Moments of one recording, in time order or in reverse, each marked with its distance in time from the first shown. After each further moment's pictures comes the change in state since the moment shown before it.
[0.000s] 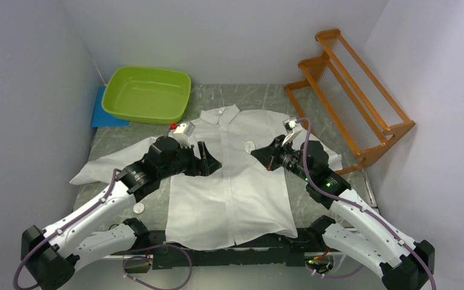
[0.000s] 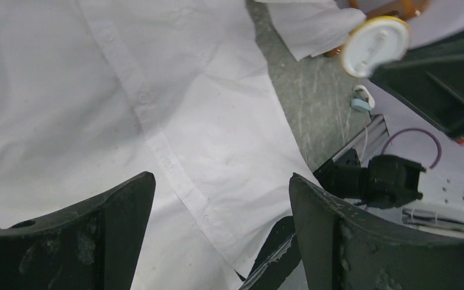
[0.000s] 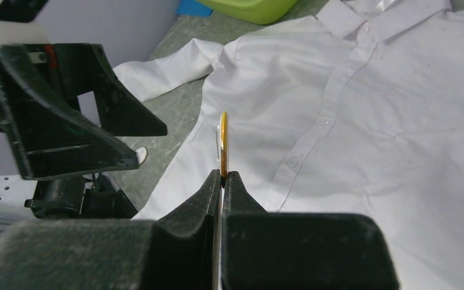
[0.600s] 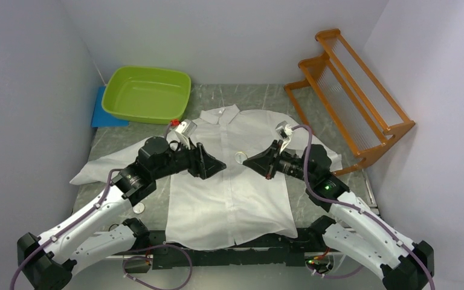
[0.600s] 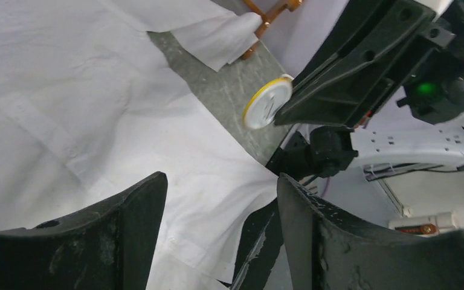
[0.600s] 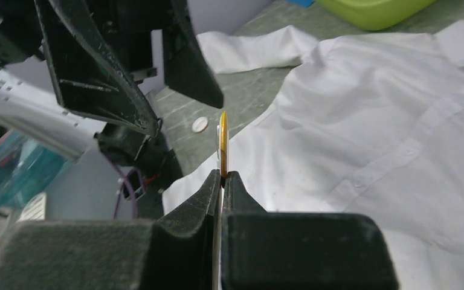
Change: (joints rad) left arm 0.001 -0.093 -0.020 0.187 0.216 0.116; right arm 0.000 -0.045 -0.065 0.167 -0.274 -0.051
